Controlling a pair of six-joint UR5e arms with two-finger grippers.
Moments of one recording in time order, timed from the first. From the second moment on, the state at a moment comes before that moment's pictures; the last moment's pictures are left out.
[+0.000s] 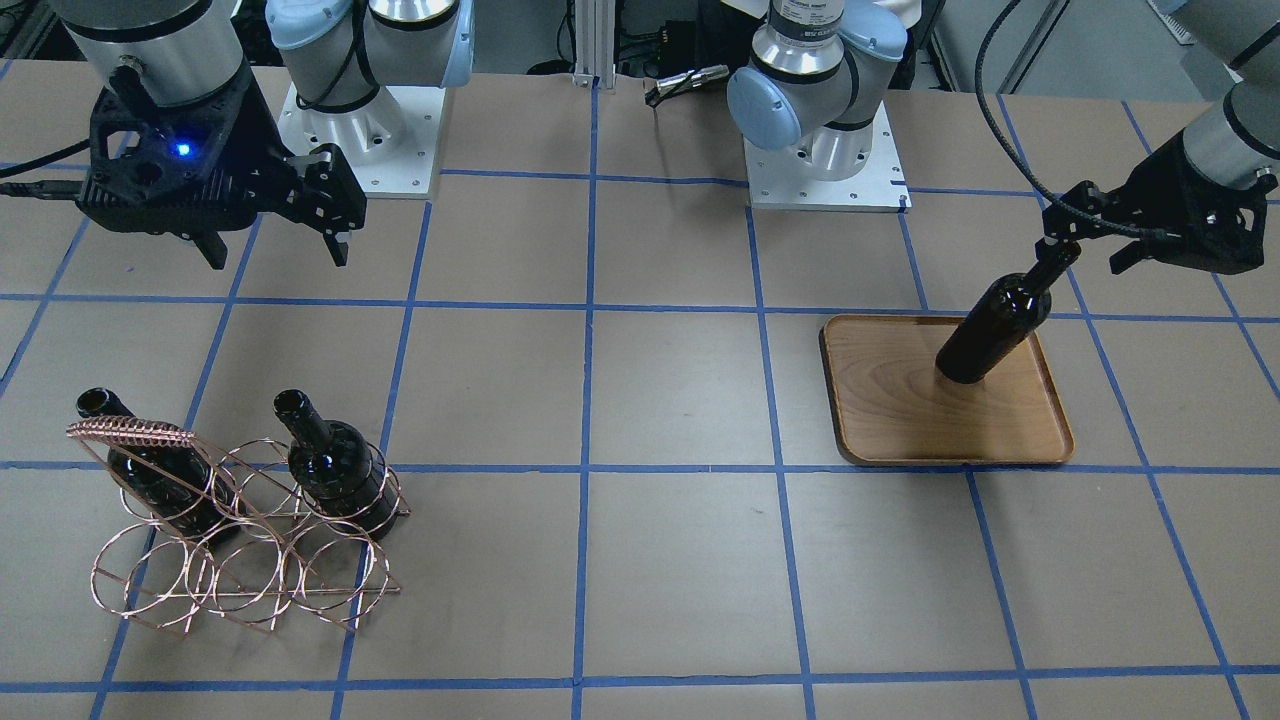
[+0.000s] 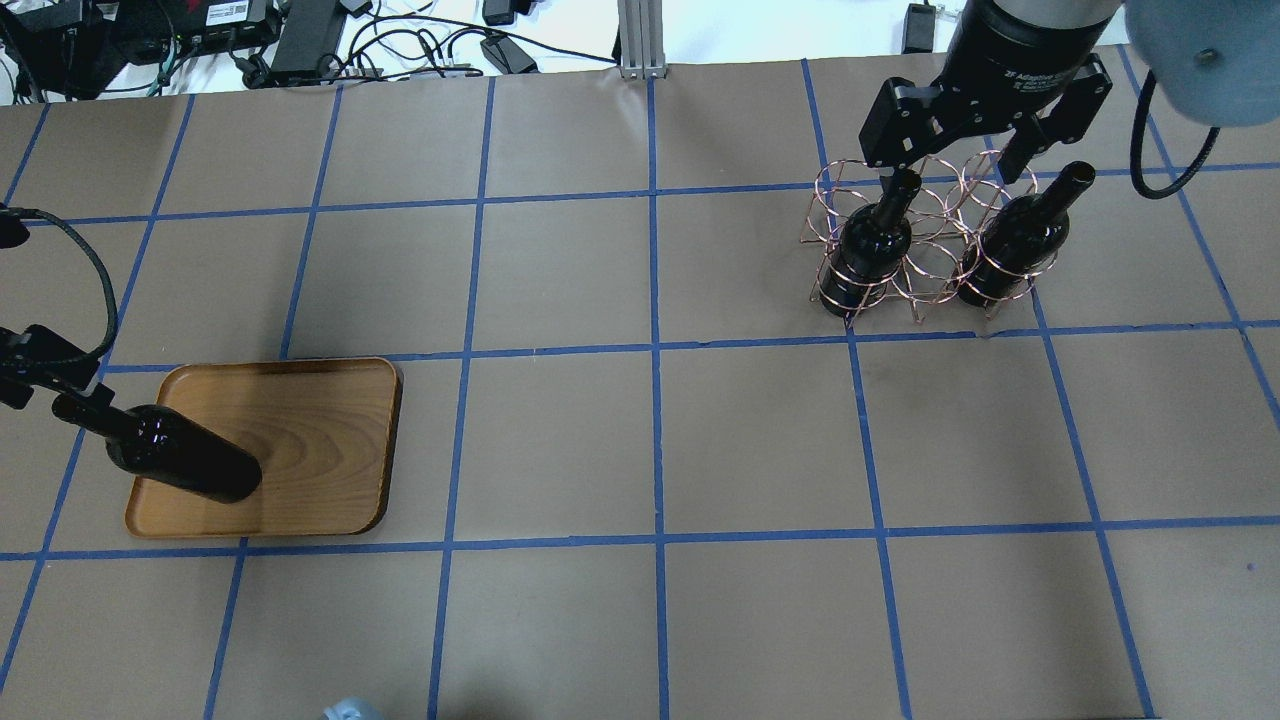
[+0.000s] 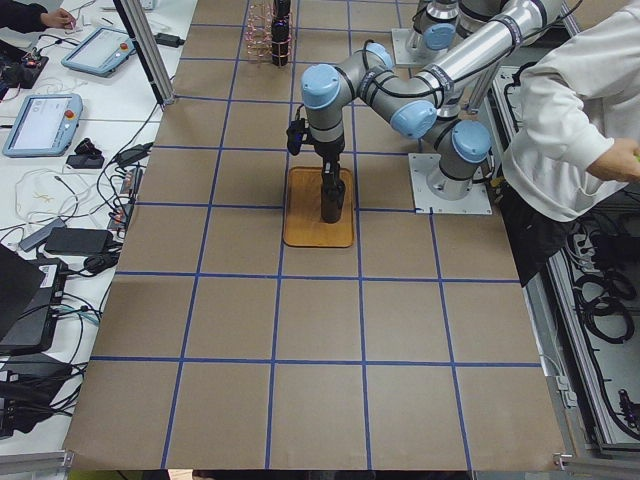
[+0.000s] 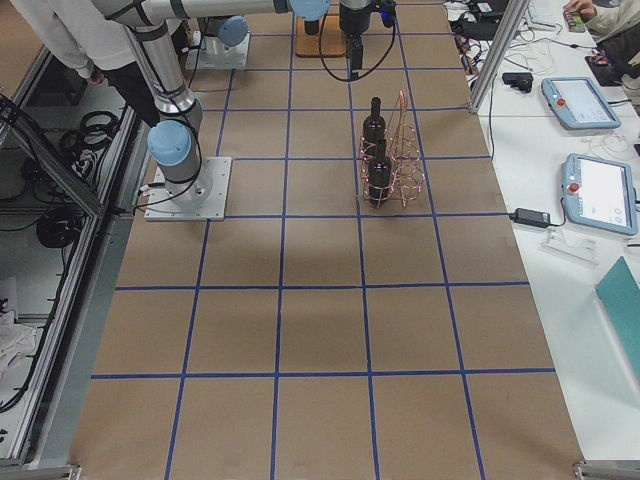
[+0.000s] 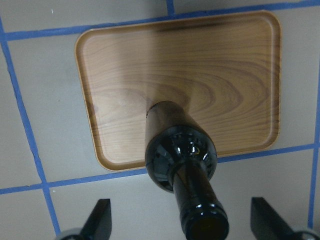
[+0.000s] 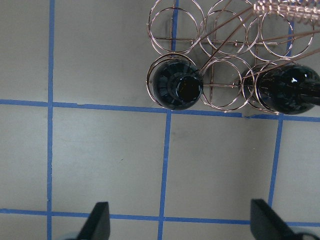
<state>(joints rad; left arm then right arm) -0.93 -1.50 -1.81 -1.53 1.59 0.74 1.59 -1.54 1.48 -1.55 -1.59 -0.06</state>
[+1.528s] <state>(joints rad) -1.63 -1.53 -1.49 -1.68 1.58 -0.22 1.58 -1.54 1.48 -1.55 -1.59 -0.06</state>
